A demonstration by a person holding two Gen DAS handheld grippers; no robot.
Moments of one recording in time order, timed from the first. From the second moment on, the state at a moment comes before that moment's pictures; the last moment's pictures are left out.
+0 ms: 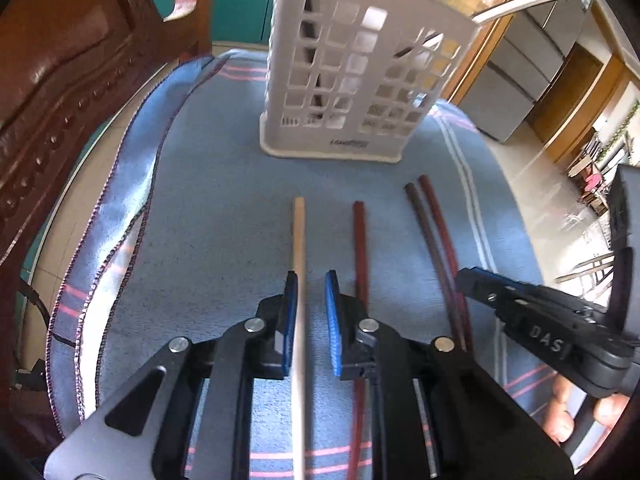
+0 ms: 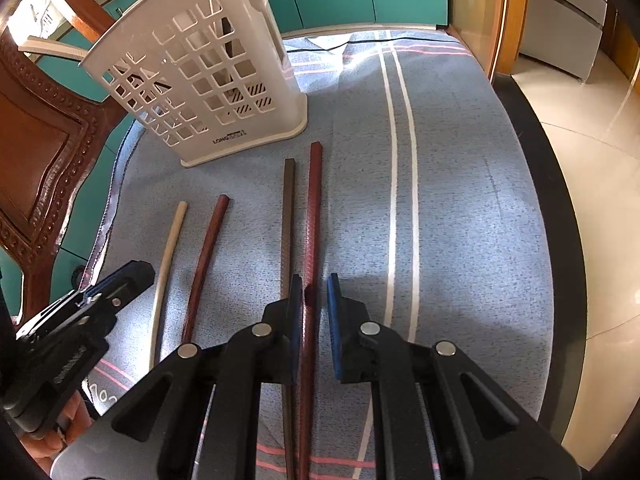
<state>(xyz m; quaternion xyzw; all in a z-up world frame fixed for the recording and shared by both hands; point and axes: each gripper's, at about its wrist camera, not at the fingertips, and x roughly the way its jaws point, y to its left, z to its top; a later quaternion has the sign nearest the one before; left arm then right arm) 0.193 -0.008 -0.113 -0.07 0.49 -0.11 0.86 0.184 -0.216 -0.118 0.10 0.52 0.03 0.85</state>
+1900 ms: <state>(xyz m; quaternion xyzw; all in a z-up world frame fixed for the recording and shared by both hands) 0.200 -0.026 -0.104 -0.02 0.47 -0.07 0.88 0.200 -0.208 -0.120 0.03 0.51 0.03 0.86</state>
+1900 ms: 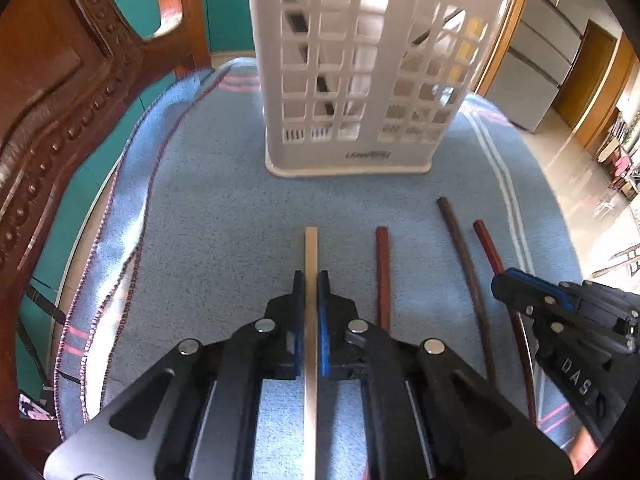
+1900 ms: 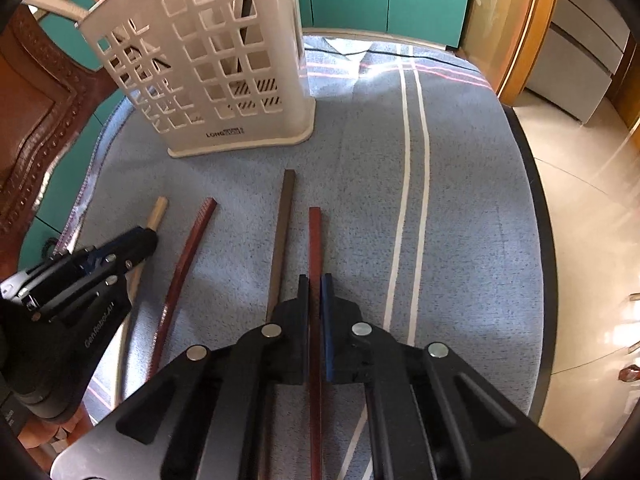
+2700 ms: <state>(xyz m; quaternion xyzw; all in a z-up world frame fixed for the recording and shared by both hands) 0.123 0.081 0.135 -0.26 0.06 -0.06 0.96 0.115 -0.236 0.133 0.13 0.14 0.07 0.98</state>
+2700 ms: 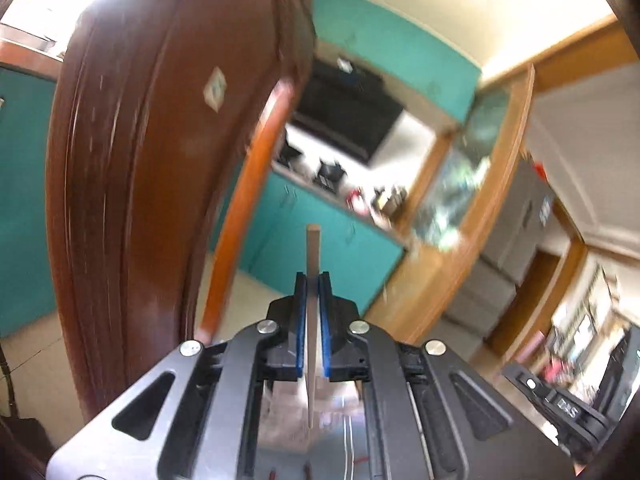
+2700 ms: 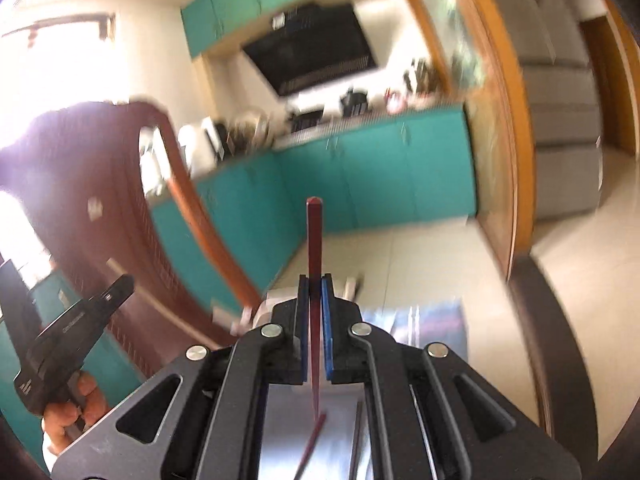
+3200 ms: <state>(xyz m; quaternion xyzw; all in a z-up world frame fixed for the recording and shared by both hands) 0.193 0.061 0.101 -0.22 0.07 0.01 0.97 0.202 -0.216 0.099 0.16 0.12 0.04 0.98</state>
